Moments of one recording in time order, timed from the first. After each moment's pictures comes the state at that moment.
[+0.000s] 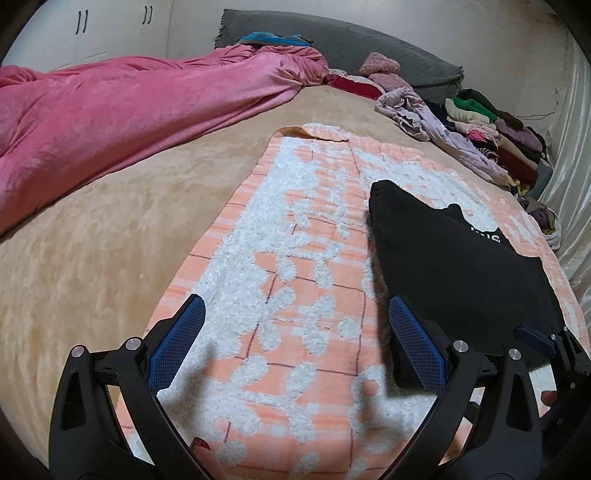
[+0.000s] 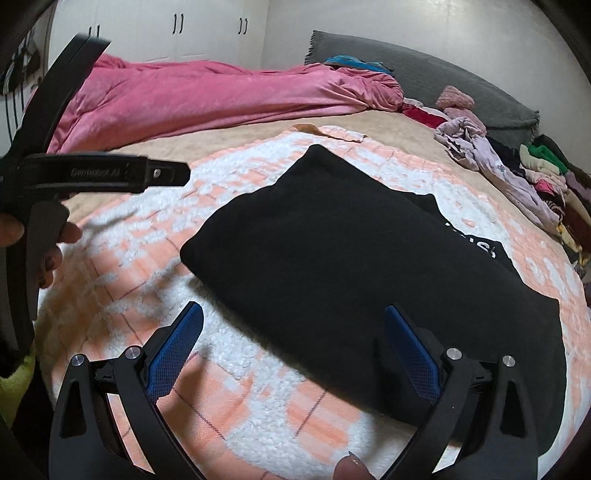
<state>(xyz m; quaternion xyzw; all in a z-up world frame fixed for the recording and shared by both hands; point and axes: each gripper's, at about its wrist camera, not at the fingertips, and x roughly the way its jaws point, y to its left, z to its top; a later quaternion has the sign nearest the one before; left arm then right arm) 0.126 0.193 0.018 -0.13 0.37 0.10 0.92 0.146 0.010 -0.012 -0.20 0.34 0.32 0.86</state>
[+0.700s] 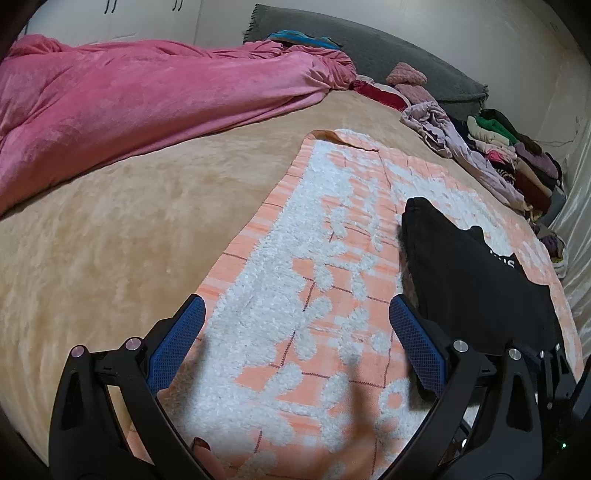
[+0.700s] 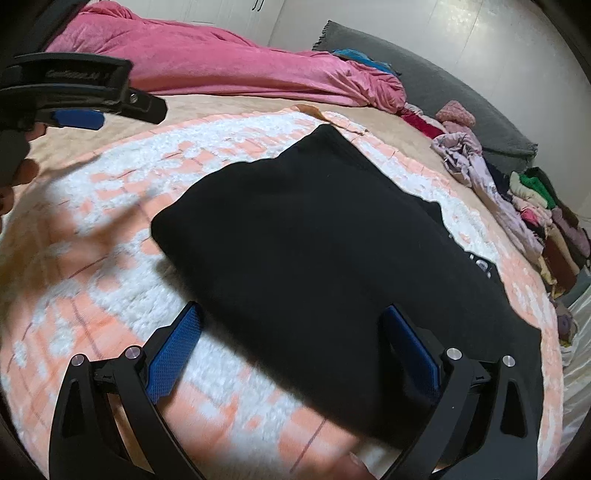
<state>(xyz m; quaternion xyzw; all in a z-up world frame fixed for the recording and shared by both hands) 0.122 0.224 0.015 -0.17 0.36 0.14 0.91 0.153 0.041 -0.042 -0.29 0.32 0.28 0.86</state>
